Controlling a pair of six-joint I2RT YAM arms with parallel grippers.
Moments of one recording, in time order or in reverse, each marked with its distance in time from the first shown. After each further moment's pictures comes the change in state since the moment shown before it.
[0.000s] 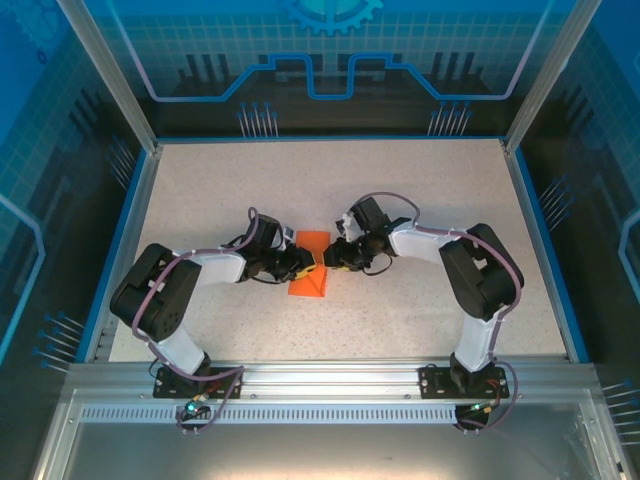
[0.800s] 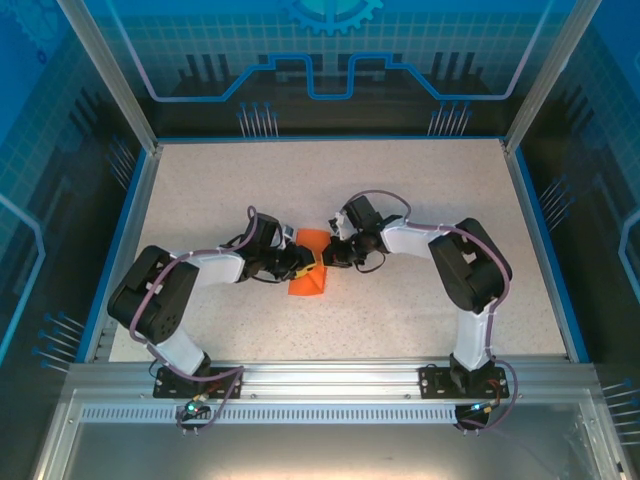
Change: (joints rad) left arm 0.000 -0.022 0.000 0.000 0.000 0.000; right arm 0.015 0.076 0.073 0.003 0.019 -0.037
